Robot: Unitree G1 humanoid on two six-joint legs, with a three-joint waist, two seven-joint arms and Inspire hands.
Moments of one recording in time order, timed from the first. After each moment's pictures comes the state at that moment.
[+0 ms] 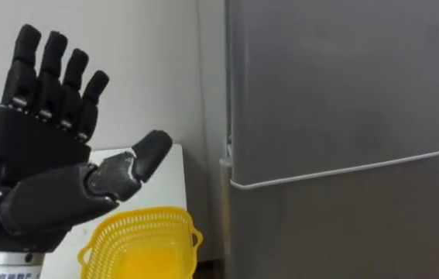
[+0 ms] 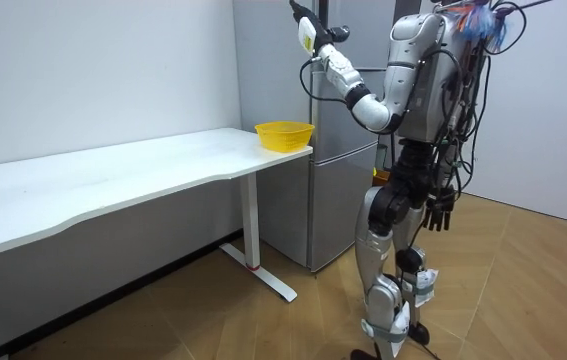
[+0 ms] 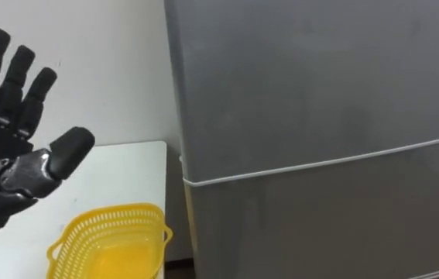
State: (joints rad) left arm -0.02 0.21 0.09 -0.63 -0.65 -0.02 -0.07; right arm 0.14 -0.20 -0.06 1.33 -0.32 0.09 0.07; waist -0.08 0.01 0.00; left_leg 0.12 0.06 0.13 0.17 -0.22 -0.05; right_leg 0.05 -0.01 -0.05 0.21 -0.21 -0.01
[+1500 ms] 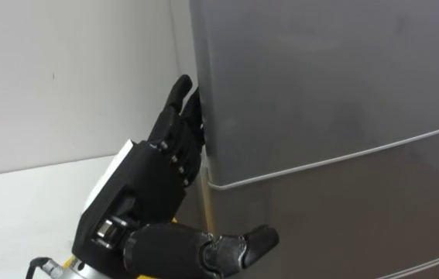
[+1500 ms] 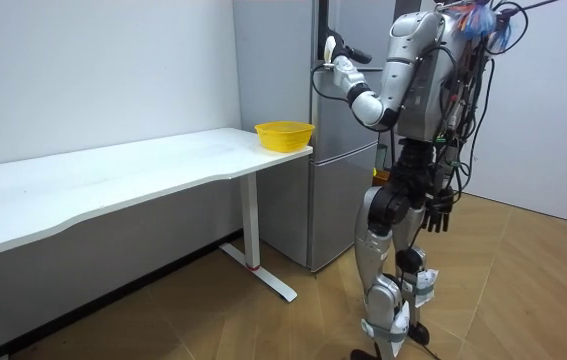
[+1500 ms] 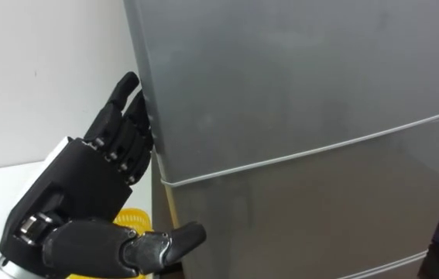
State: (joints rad) left arm -0.02 0.23 -0.08 -0.59 -0.44 0.10 -0.25; right arm 0.07 -0.23 -0.06 1.34 -0.37 0.13 0.10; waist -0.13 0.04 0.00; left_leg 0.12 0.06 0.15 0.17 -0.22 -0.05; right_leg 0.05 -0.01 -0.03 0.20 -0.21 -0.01
